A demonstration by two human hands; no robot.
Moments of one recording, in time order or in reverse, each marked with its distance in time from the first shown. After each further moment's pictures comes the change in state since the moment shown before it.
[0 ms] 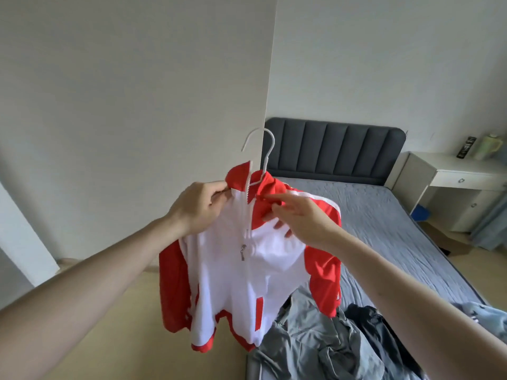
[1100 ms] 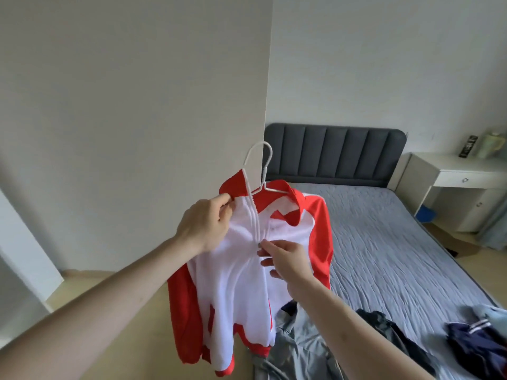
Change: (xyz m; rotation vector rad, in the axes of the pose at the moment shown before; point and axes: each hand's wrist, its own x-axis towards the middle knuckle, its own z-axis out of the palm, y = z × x) left_hand -0.003 0.005 0.017 0.180 0.068 -0.126; right_hand -0.012 0.027 0.082 0.553 0.260 0.490
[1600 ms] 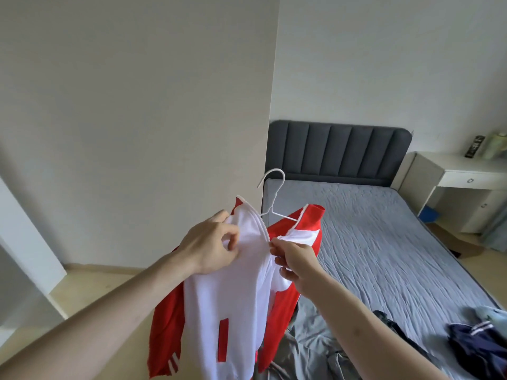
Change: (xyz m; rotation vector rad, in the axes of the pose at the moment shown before) left_hand -0.032 -0.009 0.008 0.096 -0.279 0.055; right_hand 0.010 -0.003 -0.007 0.100 -0.002 0.197
